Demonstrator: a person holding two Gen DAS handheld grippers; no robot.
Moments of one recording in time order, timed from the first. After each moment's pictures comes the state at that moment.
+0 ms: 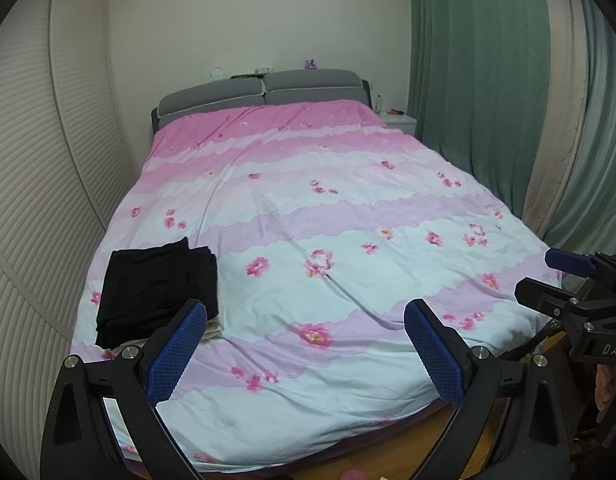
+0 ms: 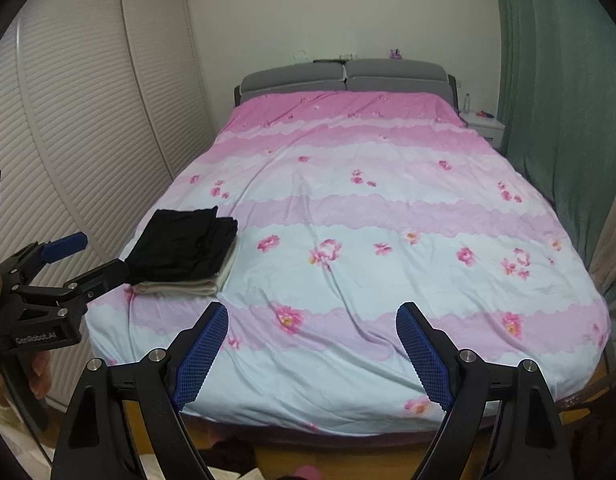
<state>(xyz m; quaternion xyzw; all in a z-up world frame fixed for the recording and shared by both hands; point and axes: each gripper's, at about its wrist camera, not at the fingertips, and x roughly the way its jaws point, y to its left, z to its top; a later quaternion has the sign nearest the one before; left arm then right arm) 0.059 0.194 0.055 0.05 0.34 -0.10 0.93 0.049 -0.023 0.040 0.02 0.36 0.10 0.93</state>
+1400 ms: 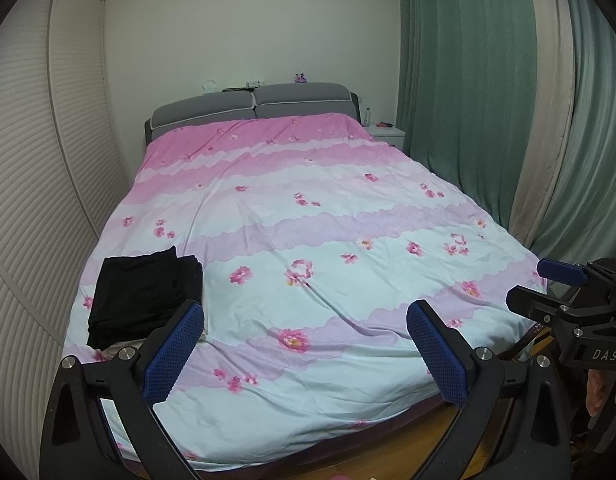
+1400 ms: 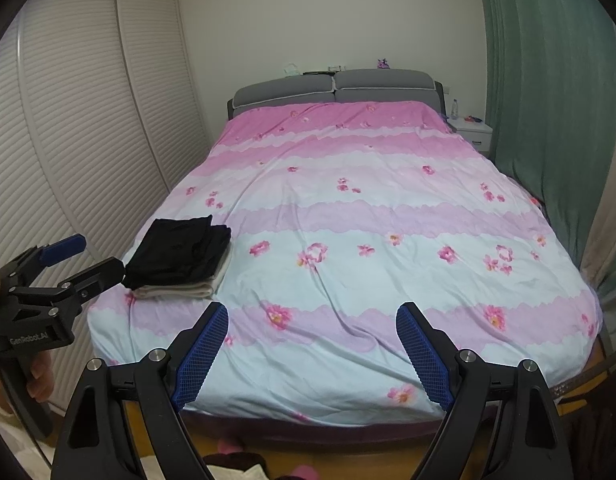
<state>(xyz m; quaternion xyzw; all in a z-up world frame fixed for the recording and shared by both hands) 0.037 0.176 0.071 0.04 0.32 -0.12 0.94 0.015 -0.047 0.057 0.04 0.35 0.09 0.93</state>
